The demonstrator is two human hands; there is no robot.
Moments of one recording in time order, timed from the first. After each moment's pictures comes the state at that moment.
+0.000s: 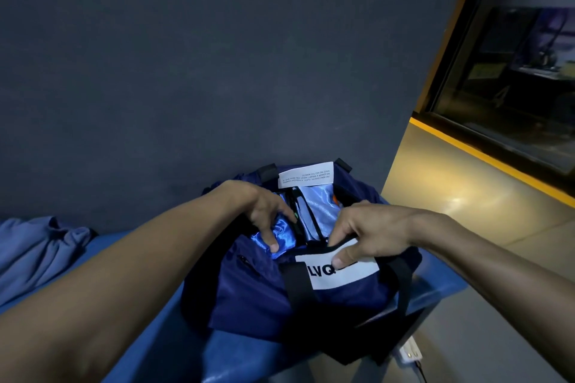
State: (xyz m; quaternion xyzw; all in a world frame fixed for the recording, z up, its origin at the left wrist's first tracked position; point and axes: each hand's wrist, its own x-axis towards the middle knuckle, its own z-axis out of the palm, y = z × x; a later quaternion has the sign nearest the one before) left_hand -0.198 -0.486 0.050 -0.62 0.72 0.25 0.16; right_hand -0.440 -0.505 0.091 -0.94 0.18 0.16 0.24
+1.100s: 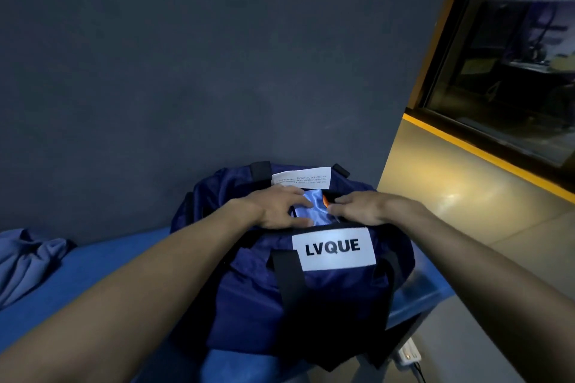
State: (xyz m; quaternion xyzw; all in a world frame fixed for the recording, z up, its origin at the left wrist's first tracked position) left_hand -0.216 -0.519 0.011 -0.63 0.76 0.13 0.00; right_hand -0.423 -0.572 0.061 -0.85 0.48 0.16 0.16
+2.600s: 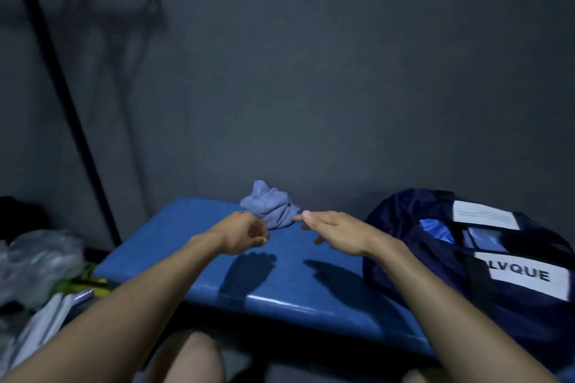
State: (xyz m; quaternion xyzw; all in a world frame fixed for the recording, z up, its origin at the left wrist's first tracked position) left_hand -0.042 -0.059 0.028 -0.86 0.48 0.08 -0.16; right_hand -0.229 -0.247 0.077 -0.94 0.10 0.01 0.32
